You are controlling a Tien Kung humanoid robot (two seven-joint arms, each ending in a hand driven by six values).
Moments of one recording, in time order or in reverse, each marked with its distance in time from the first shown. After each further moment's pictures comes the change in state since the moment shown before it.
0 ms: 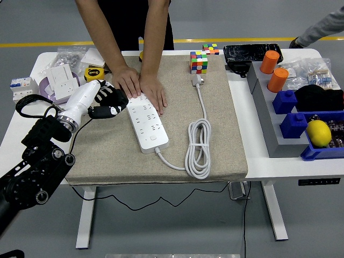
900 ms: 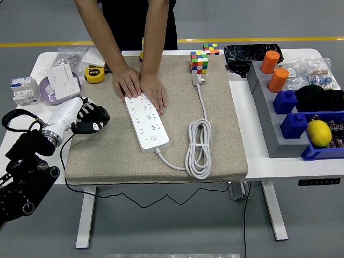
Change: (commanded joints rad) left arm 0.050 0.035 0.017 0.072 0.011 -0.017 -0.006; right arm 0.003 -0.001 0.000 0.000 0.007 0.000 0.003
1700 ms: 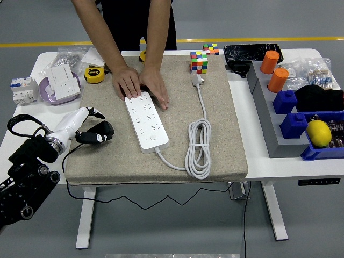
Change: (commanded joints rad) left arm 0.011 0.010 0.033 -0.005 -0.067 -0.060 0.000; right arm -0.004 -0.001 -0.002 0.000 -0.002 0.001 -0.002
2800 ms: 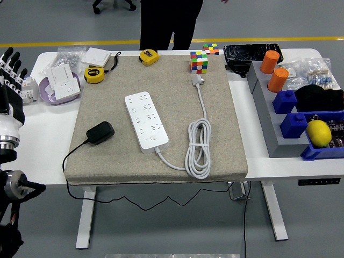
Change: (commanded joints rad) left arm 0.297 -0.202 -0.552 -0.429 -0.813 0.044 -0.212; right arm -0.007 0.007 0.006 0.000 -0.012 0.005 0.011
